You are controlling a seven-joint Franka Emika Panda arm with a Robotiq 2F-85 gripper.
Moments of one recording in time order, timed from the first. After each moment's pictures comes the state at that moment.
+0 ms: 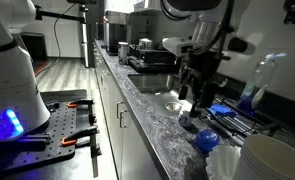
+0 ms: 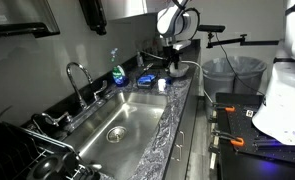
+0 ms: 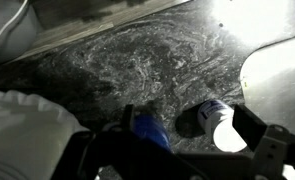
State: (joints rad) arm -0.27 0.15 -0.24 -2.26 0.02 2.34 -0.18
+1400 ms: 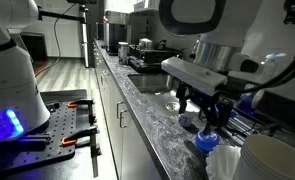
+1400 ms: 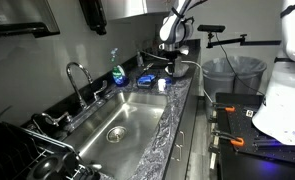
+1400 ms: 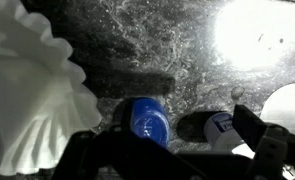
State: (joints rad) arm -0.35 0.23 -0.19 -2.27 0.12 2.52 -0.74
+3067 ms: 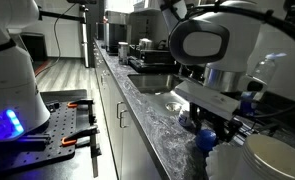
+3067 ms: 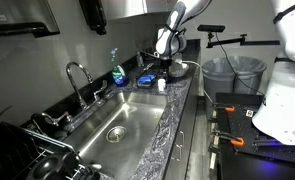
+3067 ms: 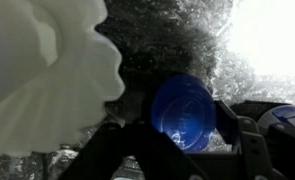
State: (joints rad) arm -0.37 0.43 -0.16 -2.16 0.07 2.69 -0.74
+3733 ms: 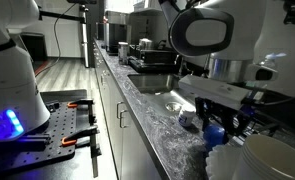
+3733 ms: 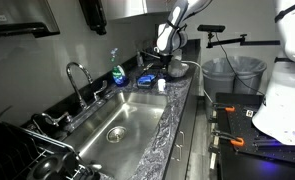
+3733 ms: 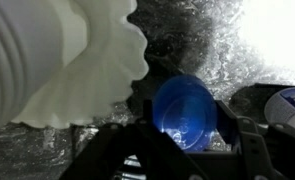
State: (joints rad) arm -0.37 0.38 -0.16 -2.17 0.03 2.71 -0.69
